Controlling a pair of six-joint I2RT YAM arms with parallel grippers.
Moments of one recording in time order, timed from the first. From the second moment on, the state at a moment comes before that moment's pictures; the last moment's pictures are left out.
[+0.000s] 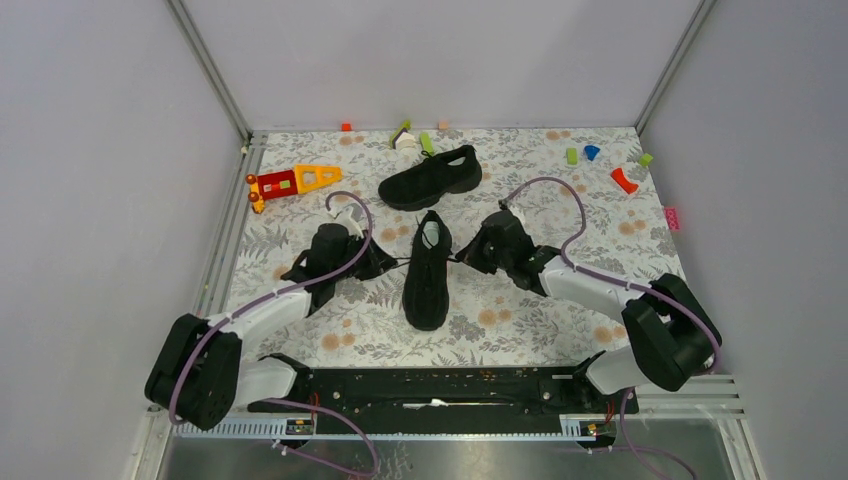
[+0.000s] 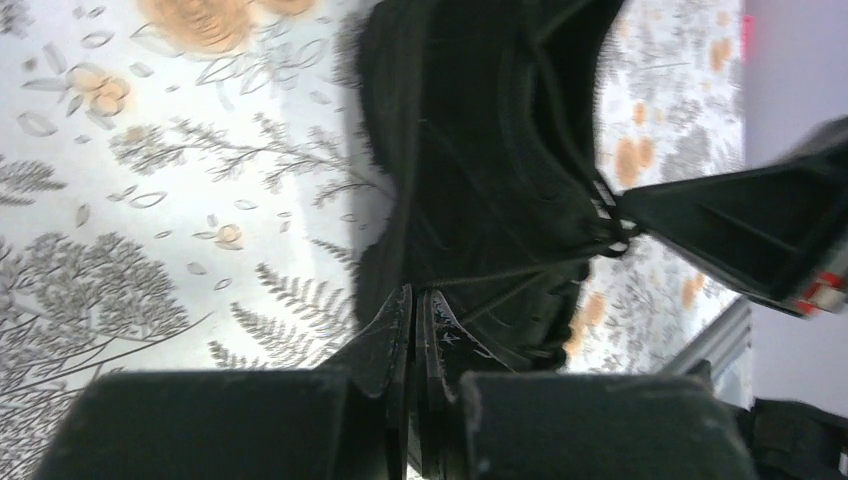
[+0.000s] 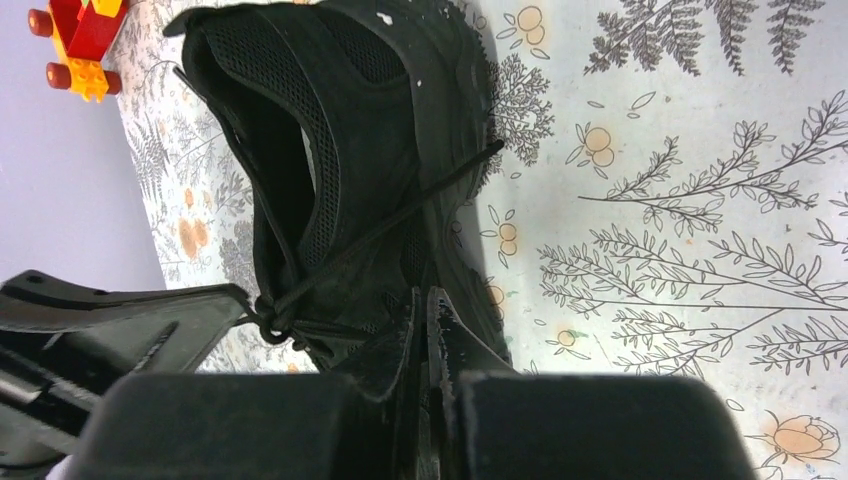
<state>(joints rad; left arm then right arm) -0.42 1.19 0.50 0.17 0.27 -0.70 0.66 1.44 0.74 0.01 0.04 1.02</state>
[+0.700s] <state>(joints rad) -0.38 1.47 0.62 0.07 0.13 -0.78 0.74 1.61 1.09 -0.49 0.36 1.16</state>
